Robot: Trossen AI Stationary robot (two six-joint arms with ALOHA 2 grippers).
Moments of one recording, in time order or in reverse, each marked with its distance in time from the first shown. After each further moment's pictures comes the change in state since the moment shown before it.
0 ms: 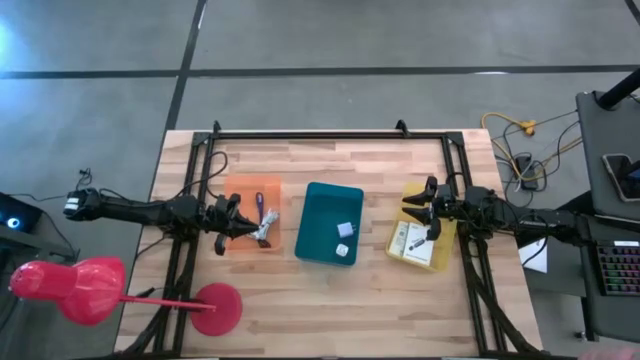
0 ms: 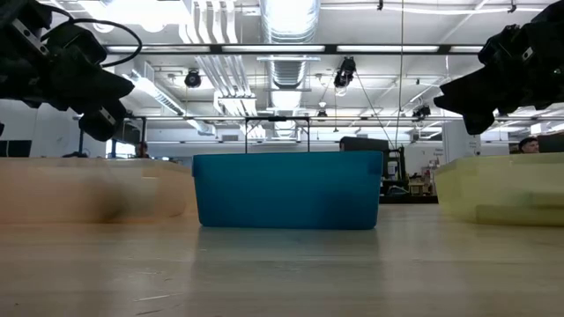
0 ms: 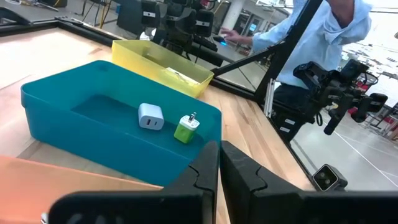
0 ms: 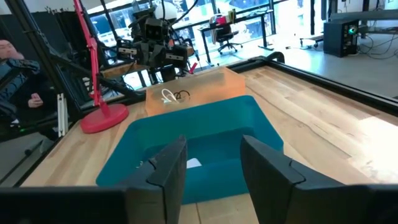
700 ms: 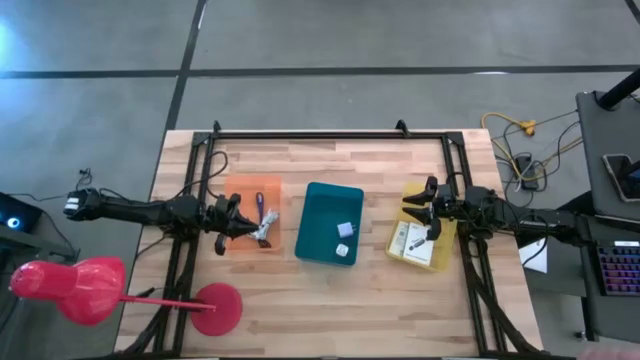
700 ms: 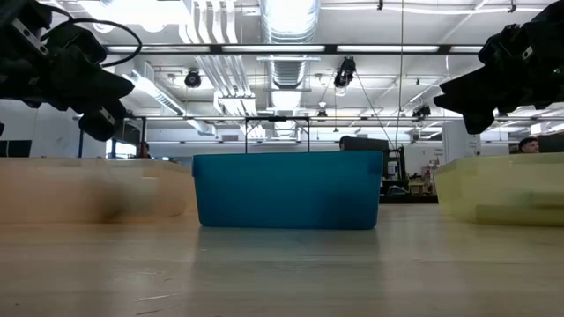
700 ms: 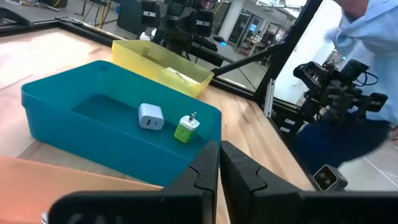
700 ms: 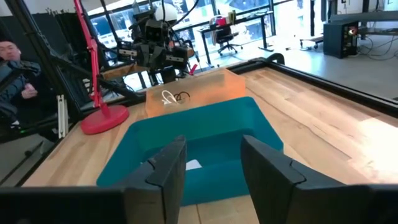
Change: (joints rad) left arm 0.000 -0.003 0.000 -0.002 0.000 0.000; right arm 0.000 0.000 0.000 0.005 0.000 0.000
